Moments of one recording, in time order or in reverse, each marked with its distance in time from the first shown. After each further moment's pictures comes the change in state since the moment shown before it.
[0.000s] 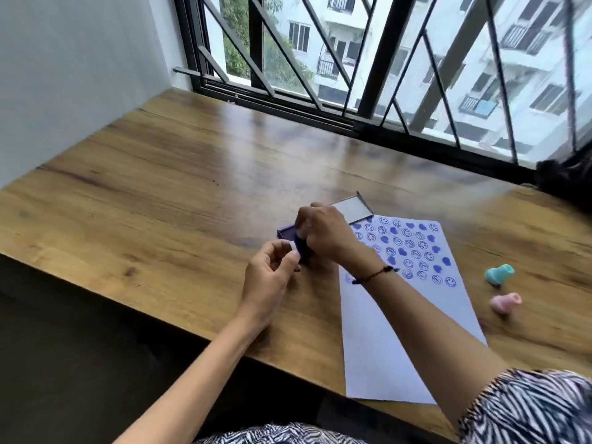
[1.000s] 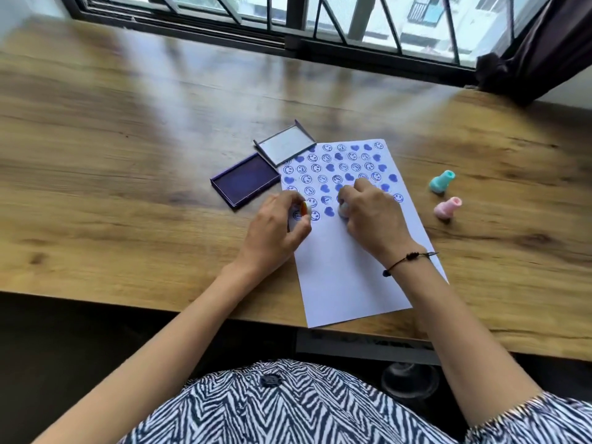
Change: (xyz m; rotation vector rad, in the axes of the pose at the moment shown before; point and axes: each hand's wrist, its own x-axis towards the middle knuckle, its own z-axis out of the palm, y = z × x) left_hand -0.011 -0.006 0.065 0.717 -0.423 0.398; right_hand -0.129 0.076 -0.028 -0.344 0.114 0.294
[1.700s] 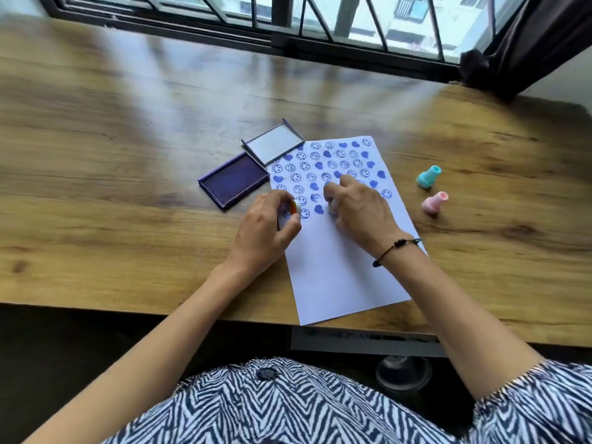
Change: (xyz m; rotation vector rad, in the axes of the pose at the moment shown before) left_hand 0.000 0.001 0.000 -0.012 -0.005 -0.012; right_hand 0.002 0.001 -0.004 0.077 -0.064 -0.006
